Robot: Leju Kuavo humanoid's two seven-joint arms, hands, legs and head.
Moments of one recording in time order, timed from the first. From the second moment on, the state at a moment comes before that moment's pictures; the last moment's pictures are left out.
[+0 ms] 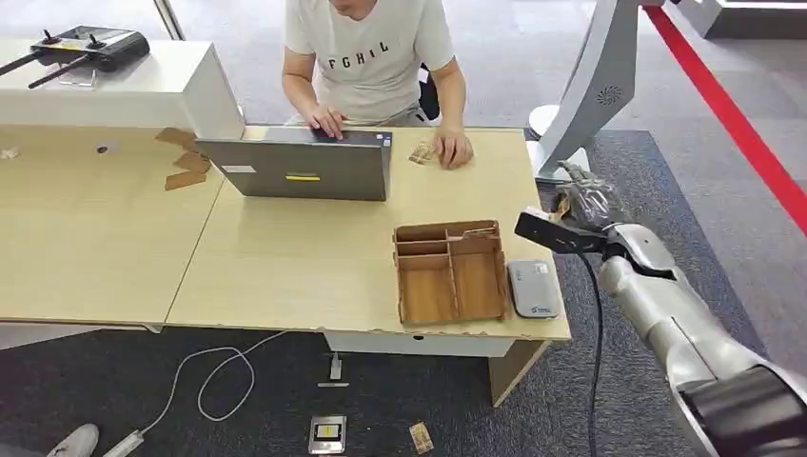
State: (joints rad) left arm -0.09 0.12 -0.42 -0.18 0.81 0.27 0.27; right arm -0.92 -0.34 0.76 -0.36 0.76 -0.26 -0.25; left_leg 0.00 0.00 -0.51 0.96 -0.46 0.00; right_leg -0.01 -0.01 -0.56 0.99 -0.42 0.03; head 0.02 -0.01
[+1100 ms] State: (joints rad) left arm -0.09 0.09 -0.42 -0.18 0.88 0.38 0.28; right arm -0.91 -0.27 0.80 -0.39 0.78 -0.15 -0.32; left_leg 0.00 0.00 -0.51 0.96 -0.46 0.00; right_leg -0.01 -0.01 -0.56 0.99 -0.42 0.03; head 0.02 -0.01
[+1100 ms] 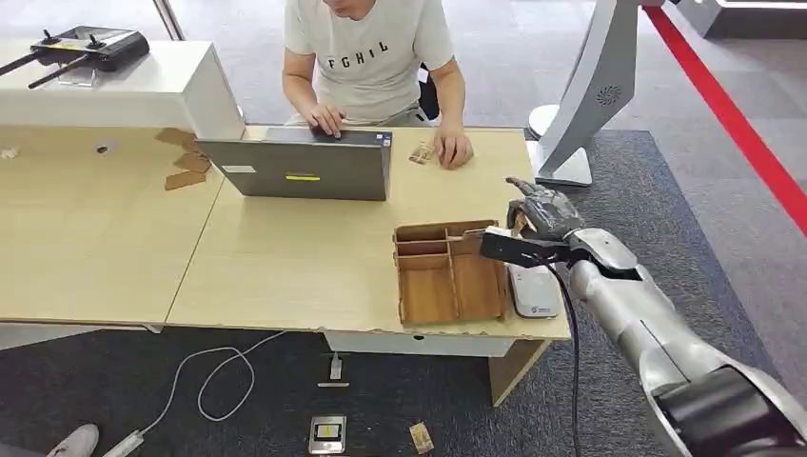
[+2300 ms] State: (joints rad) left arm -0.09 0.09 -0.42 -0.18 0.90 0.37 0.26; right arm -0.84 -0.37 0.85 -0.30 0.76 -0.09 -0.24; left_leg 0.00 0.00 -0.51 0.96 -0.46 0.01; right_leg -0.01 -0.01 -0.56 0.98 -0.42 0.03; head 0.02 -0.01
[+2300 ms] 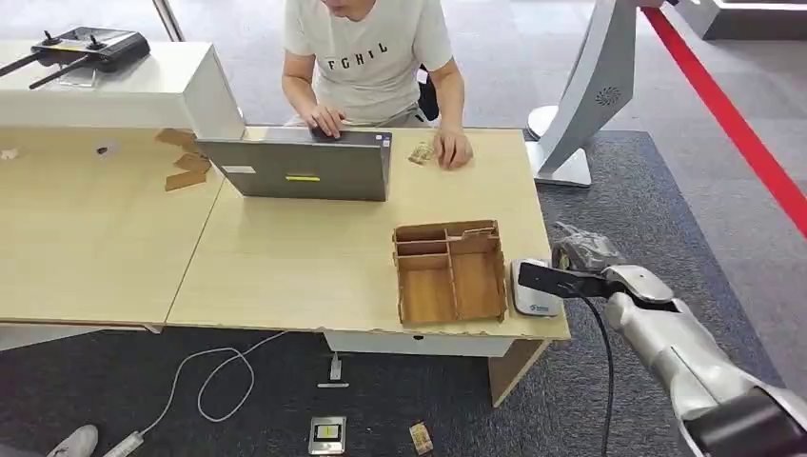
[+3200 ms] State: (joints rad) left arm -0.09 0.03 -0.42 -0.18 0.94 0.24 0.32; right arm -0.85 -0.31 0.86 -0.30 0.77 -0.13 -0.26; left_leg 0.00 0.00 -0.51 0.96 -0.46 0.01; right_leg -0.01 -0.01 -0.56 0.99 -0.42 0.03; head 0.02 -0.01
